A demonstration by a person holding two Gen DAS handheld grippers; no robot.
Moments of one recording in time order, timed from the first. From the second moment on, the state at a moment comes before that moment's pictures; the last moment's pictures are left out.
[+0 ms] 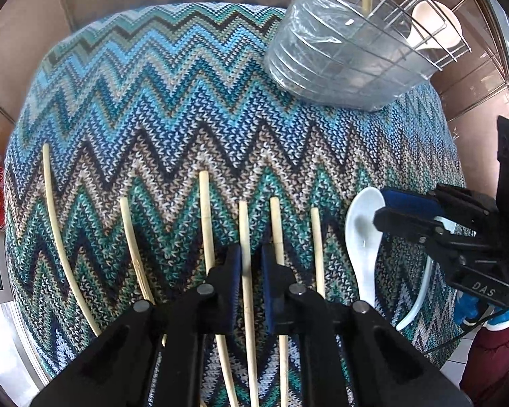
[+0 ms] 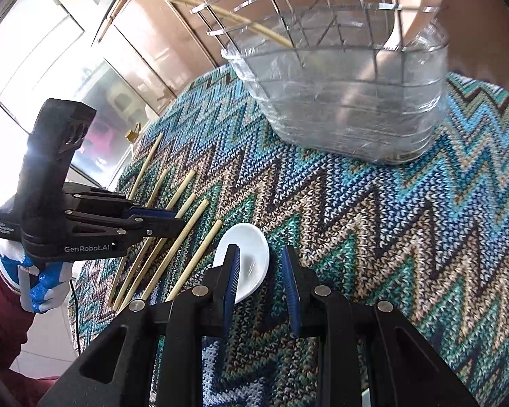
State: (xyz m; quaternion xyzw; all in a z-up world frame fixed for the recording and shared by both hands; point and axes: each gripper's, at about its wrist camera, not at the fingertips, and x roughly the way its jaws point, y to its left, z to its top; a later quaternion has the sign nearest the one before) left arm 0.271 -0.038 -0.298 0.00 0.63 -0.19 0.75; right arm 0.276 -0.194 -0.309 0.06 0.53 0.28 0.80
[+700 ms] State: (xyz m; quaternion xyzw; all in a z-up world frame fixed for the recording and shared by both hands) left arm 0.251 -0.043 -0.284 0.01 0.60 -0.17 0.78; right arm 0.248 -0.192 -0.275 0.03 0.49 0.28 0.83
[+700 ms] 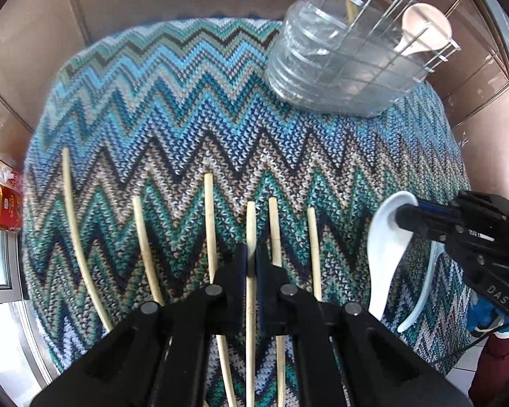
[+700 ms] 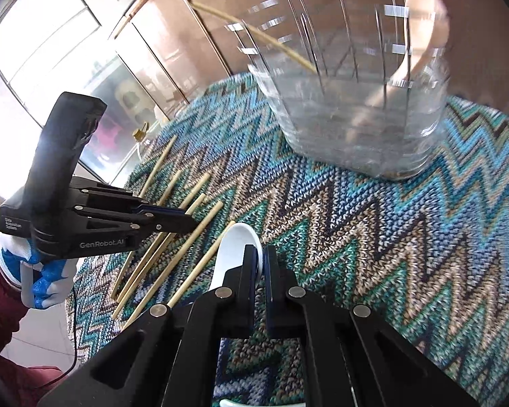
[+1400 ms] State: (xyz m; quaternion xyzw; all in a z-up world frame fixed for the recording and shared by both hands) left arm 0.177 -0.003 -0.125 -0.05 0.42 -0.22 0.88; right arm 0.147 -0.212 -0.146 -0.03 0.34 0.19 0.92
